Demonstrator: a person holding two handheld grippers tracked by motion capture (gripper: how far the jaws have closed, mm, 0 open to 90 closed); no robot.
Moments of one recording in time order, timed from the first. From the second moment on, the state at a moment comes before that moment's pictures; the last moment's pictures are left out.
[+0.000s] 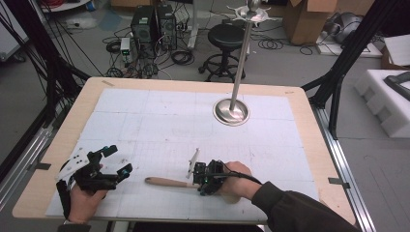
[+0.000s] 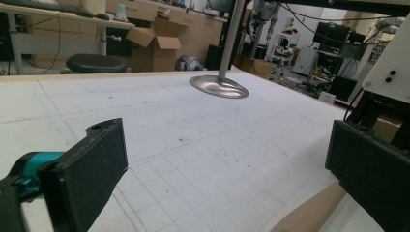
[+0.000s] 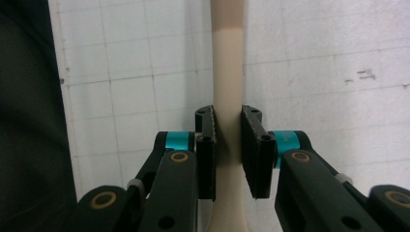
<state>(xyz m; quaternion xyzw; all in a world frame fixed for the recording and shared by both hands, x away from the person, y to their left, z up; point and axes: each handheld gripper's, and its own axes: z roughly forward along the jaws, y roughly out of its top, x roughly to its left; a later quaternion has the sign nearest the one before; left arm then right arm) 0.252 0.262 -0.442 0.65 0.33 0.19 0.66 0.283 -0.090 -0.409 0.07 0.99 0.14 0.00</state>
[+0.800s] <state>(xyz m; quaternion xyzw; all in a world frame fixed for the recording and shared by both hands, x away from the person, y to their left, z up) 0.254 0.262 -0.442 0.64 0.35 0.20 0.65 0.286 -0.138 -0.390 0.10 0.96 0.26 -0.02</state>
